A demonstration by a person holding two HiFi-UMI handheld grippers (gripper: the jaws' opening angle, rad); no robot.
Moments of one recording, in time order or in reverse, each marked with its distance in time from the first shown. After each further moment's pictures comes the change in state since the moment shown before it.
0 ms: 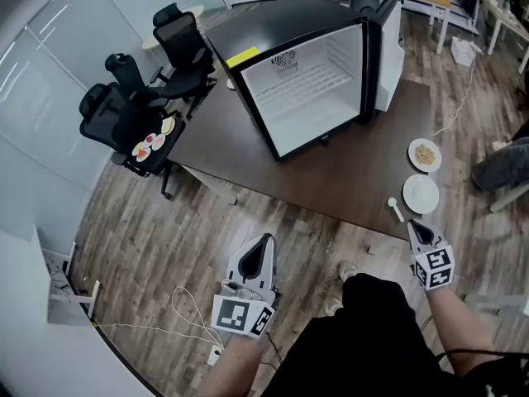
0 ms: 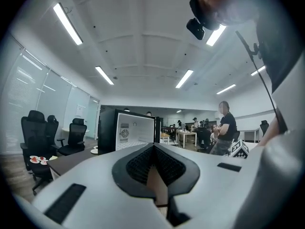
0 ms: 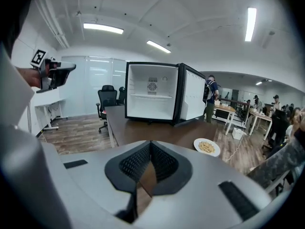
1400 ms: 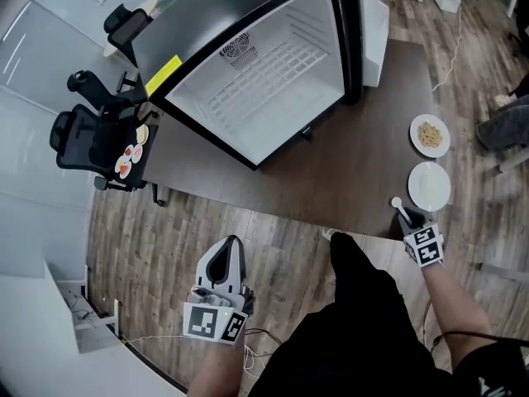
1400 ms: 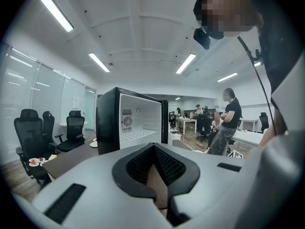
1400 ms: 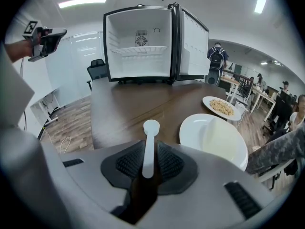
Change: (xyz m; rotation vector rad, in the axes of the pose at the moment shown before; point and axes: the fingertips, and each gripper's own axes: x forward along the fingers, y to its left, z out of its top) left arm 0.121 0.069 -0.036 0.041 0.171 -0.021; right arm 0.141 -0.046 -0.128 0.062 0.339 0.013
